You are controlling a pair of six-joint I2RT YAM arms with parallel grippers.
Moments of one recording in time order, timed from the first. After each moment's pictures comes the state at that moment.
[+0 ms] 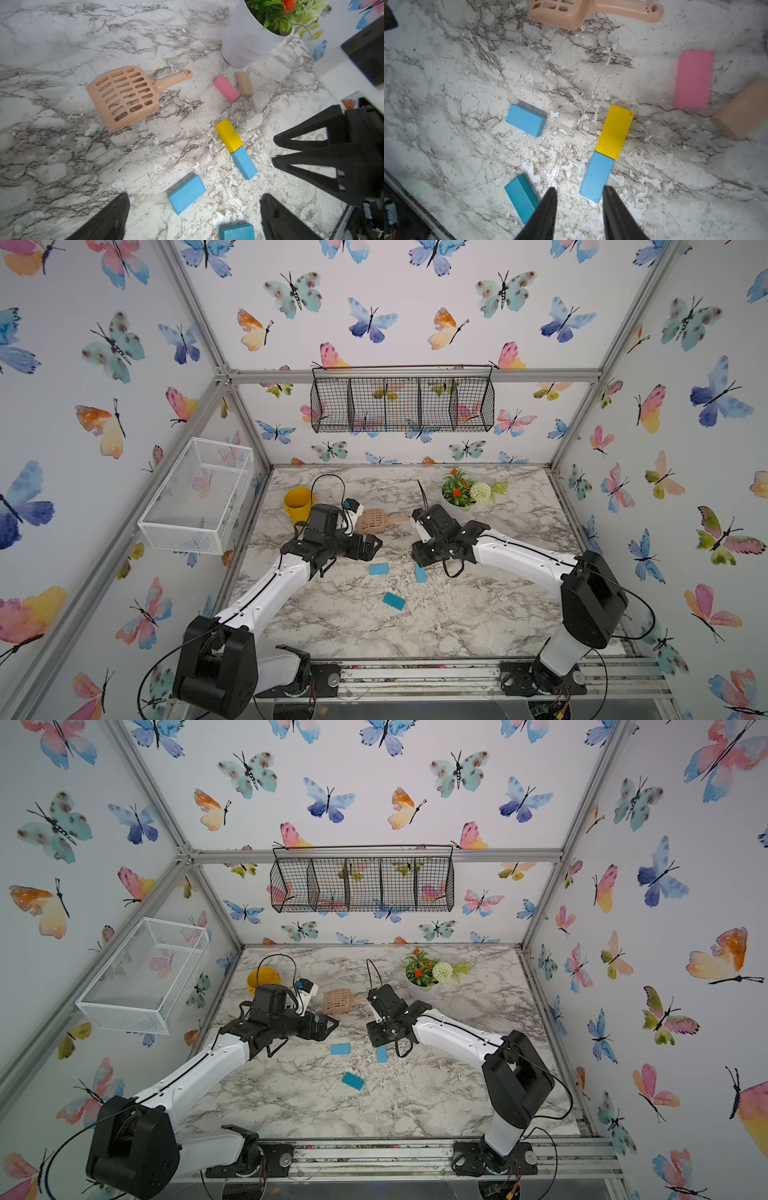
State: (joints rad) left arm -0.33 1.26 0.83 -0.33 0.38 -0.11; right arm 0.83 1.69 1.23 -0.57 -0.06 0.32
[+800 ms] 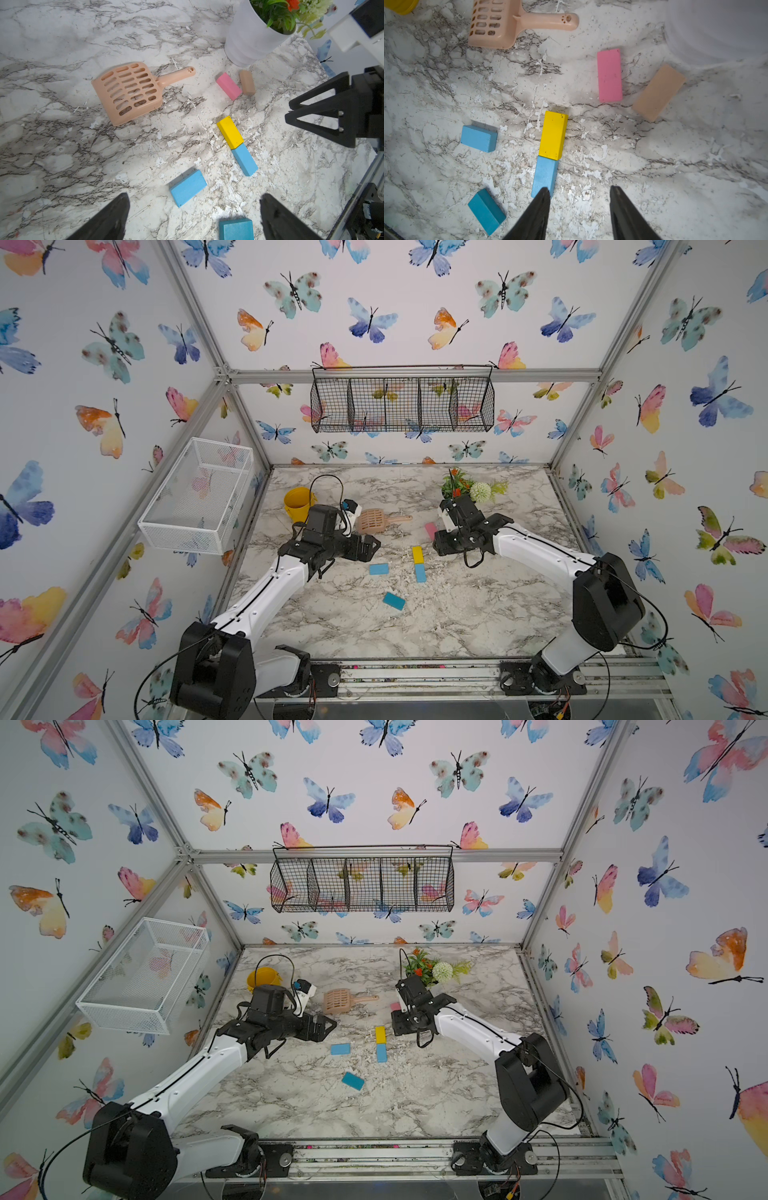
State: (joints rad) left arm -0.33 1.23 0.84 -0.37 0.38 -0.12; right arm 0.64 1.62 1.16 -0.58 -0.05 0.35
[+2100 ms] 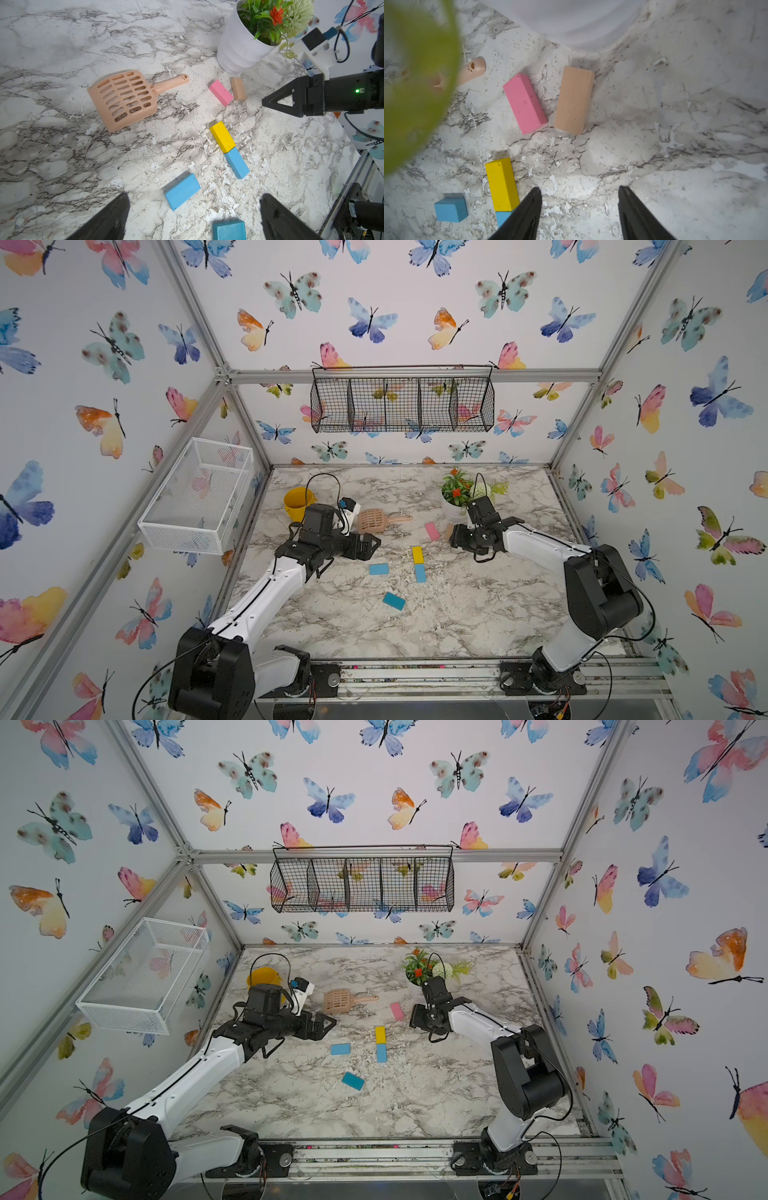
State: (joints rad) left arm -0.31 1.21 0.84 -0.36 0.42 -0.13; right arm 0.45 1.69 1.05 -0.42 -0.06 0.61
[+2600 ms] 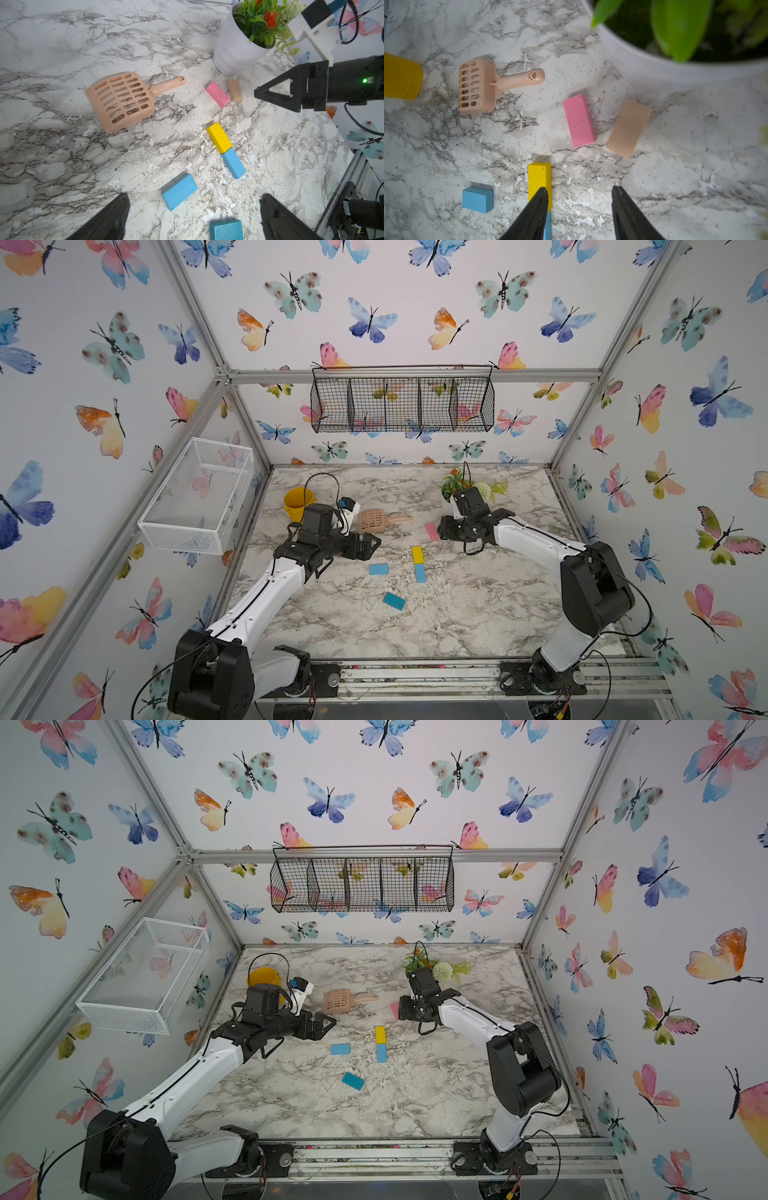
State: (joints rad) left arm -0.30 1.20 0.84 -0.36 0.43 -0.13; right arm 0.53 1.74 1.23 -0.44 -0.05 0.44
